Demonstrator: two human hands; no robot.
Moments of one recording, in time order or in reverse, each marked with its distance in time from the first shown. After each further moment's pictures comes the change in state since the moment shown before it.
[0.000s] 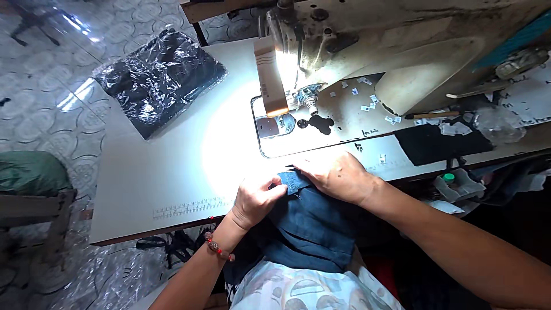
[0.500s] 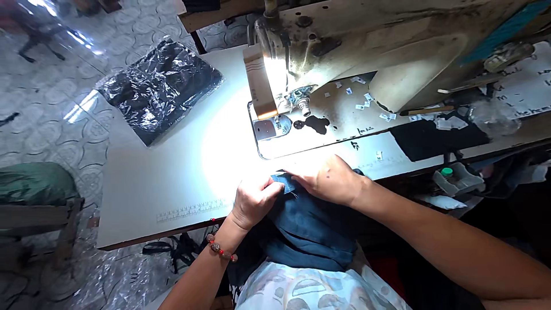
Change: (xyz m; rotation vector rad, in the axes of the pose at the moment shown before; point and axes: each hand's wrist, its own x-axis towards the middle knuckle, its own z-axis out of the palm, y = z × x) left_hand -0.004 -0.002 0.004 0.059 0.033 -0.040; right_hand 0.005 -0.014 0.002 0.041 0.014 0.021
